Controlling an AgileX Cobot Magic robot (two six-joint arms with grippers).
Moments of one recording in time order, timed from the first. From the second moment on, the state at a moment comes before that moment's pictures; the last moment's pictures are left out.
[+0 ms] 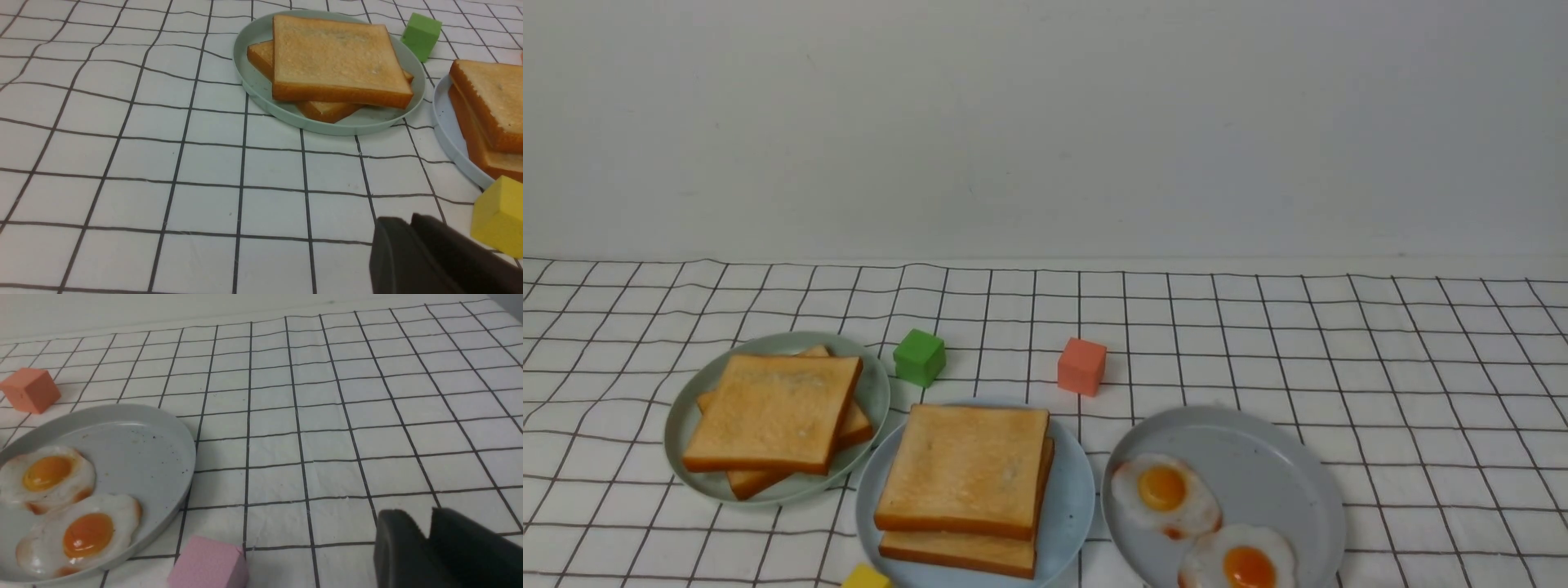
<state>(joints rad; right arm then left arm) -0.01 -0.01 0.02 -0.02 0.39 0.10 -0.14 -0.01 0.03 0.13 0.42 -0.27</state>
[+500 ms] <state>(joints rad) -0.01 -0.01 0.02 -0.02 0.39 0.10 -0.14 -0.01 0.03 0.13 0.42 -0.27</state>
